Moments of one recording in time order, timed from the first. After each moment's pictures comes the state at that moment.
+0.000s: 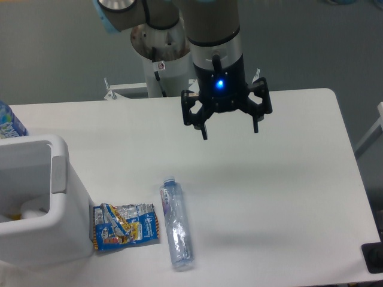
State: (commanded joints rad) arm 2.43 -1.75 -1.32 -1.32 1.64 0.42
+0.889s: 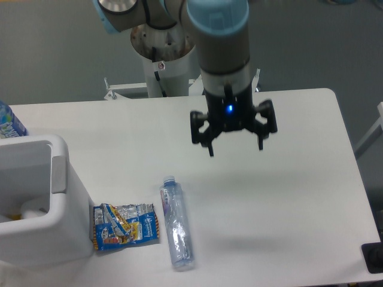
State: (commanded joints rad) arm 2.42 -1.91 -1.34 -1.19 1.63 0.33
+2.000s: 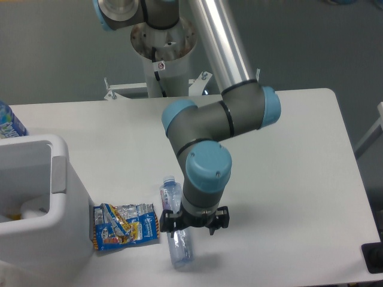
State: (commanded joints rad) arm 2.33 -2.22 -1.33 -1.07 1.43 0.21
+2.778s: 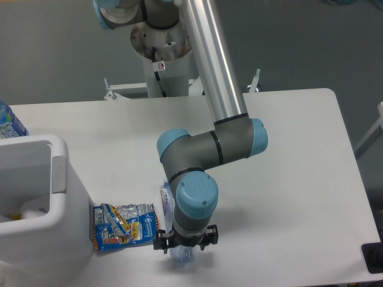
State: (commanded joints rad) arm 2.31 -2.32 -1.33 -0.97 1.46 0.19
